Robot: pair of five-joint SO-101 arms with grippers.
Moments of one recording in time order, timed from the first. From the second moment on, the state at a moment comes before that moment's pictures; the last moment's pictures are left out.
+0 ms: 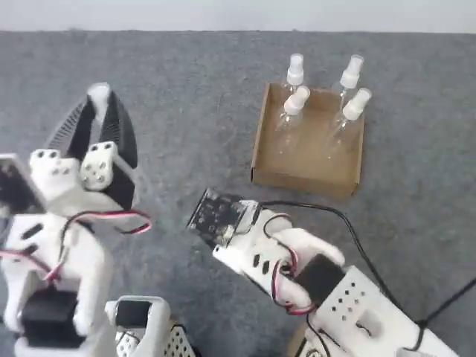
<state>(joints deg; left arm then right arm) -3.9 -67.6 26.8 58.0 15.2 -52.5 -58.0 59.4 43.3 19.1</state>
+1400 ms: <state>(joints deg) 5.0 -67.1 44.6 53.8 16.6 -48.6 -57.9 67.9 29.5 1.6</state>
